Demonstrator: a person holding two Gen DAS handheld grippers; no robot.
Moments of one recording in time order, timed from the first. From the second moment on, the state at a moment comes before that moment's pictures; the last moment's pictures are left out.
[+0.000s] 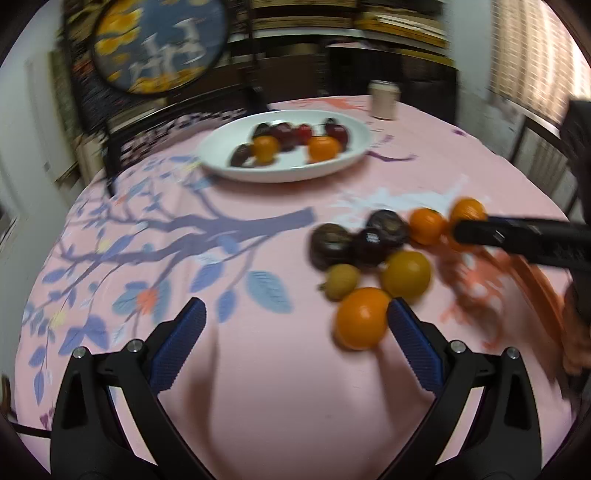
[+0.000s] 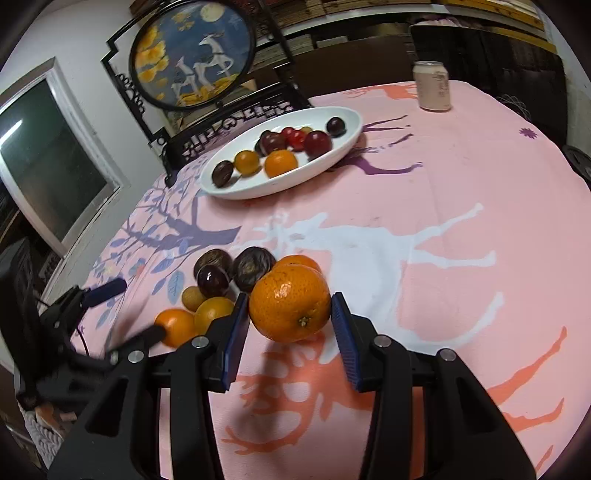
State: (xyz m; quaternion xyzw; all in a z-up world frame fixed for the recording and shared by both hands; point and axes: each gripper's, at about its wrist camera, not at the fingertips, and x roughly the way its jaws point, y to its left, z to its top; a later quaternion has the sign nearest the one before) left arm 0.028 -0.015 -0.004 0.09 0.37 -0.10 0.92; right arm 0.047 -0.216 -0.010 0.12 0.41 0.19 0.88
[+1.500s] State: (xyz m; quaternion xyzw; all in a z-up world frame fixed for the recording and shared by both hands) left arm 0.247 0.031 0.029 -0.04 0.39 -0.01 0.92; right arm 0.239 -0.160 0.025 0.10 0.42 0.17 0.89
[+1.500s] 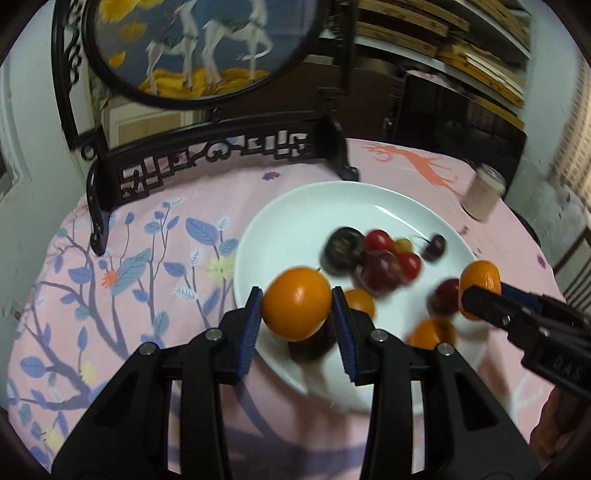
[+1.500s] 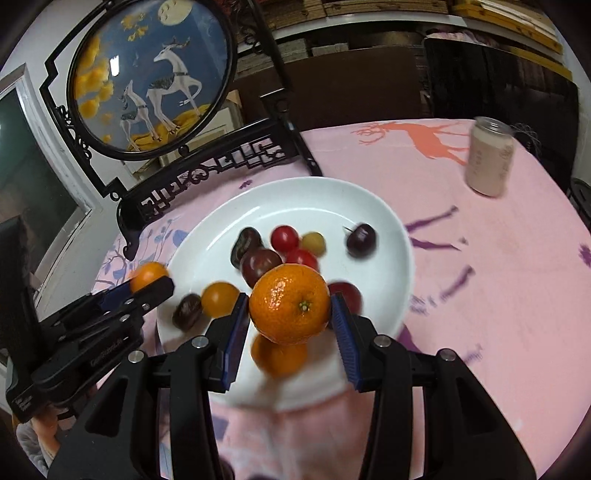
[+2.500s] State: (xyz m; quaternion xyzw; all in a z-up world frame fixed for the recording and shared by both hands) left arm 0.127 0.019 0.009 0.02 0.37 0.04 0.93; right arm 0.111 -0.200 0.018 0.09 0.39 0.17 0.90
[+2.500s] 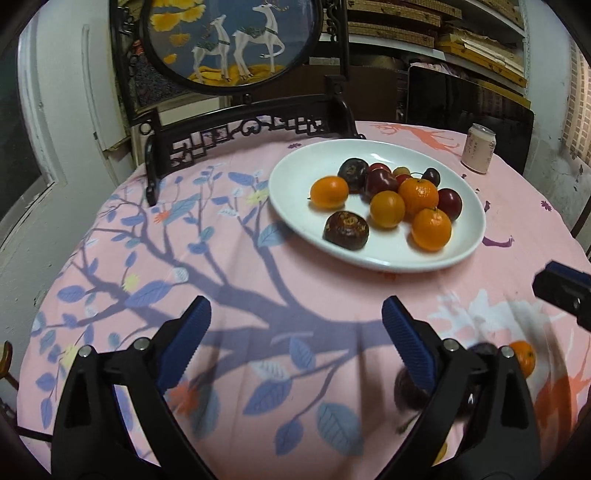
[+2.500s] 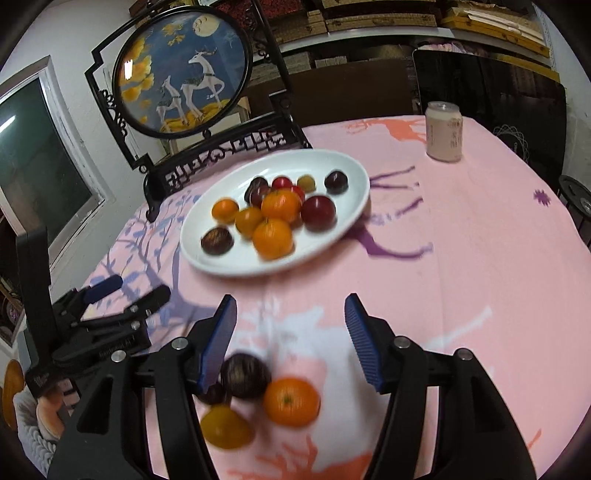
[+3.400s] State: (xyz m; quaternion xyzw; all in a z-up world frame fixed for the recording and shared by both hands) left arm 0.102 0.048 0.009 -0.02 0.37 0.08 0.92; right arm 0.090 -0.209 -0.018 0.08 0.44 0.14 0.88
